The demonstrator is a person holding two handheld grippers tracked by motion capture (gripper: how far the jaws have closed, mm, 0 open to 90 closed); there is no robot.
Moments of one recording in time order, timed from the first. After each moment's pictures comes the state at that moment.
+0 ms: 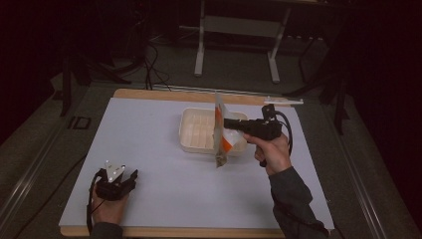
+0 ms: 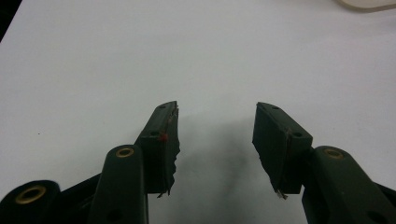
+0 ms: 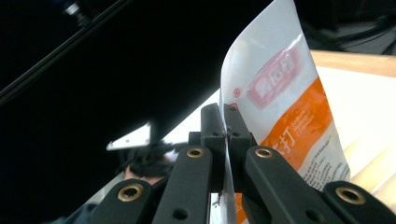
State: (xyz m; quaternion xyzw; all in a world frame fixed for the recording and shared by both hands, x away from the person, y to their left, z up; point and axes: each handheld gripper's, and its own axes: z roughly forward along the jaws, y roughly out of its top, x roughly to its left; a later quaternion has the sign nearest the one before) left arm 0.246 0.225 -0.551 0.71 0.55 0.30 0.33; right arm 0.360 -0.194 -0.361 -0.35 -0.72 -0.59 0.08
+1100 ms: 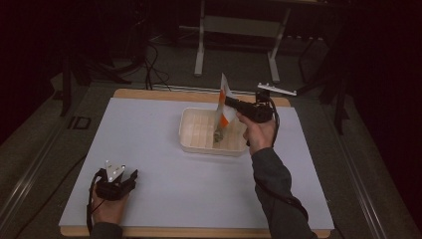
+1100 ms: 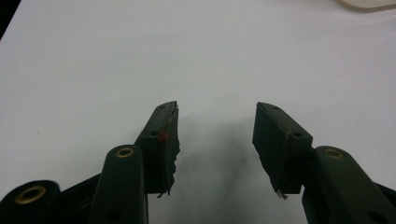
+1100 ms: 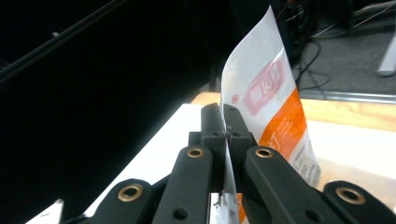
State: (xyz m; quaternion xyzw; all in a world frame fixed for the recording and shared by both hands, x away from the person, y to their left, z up) left arm 0.246 0.225 -0.551 0.71 0.55 0.30 0.33; right arm 0.410 -0.177 -0.371 -0.44 -0.67 -0.60 -0.04
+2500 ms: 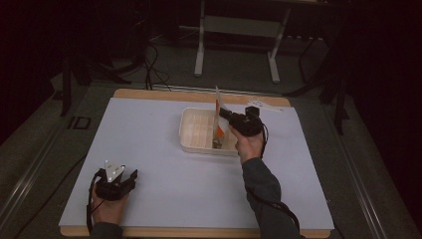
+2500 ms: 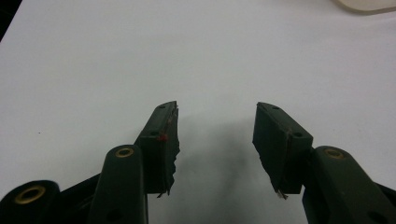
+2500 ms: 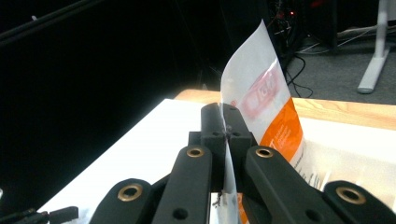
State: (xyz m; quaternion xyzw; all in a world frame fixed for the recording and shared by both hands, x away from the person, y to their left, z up) left arm 0.246 0.226 -0.551 0.71 0.55 0.29 0.33; right arm 0.403 -0.163 -0.426 -0.42 -0.67 -0.60 -0.09
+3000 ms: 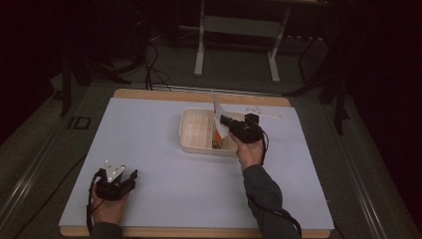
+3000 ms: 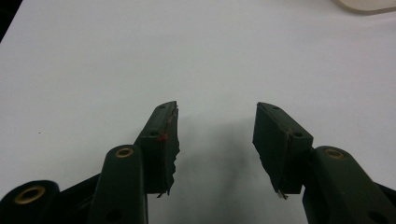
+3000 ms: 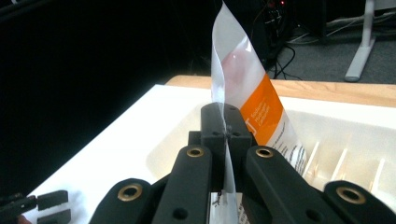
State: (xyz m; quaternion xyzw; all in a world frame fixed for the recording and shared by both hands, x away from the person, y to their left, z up) left arm 0.246 0.225 -0.551 0.71 0.55 0.29 0.33; right arm 0.392 -0.165 -0.441 -0.44 -0.68 -0.58 -0.10
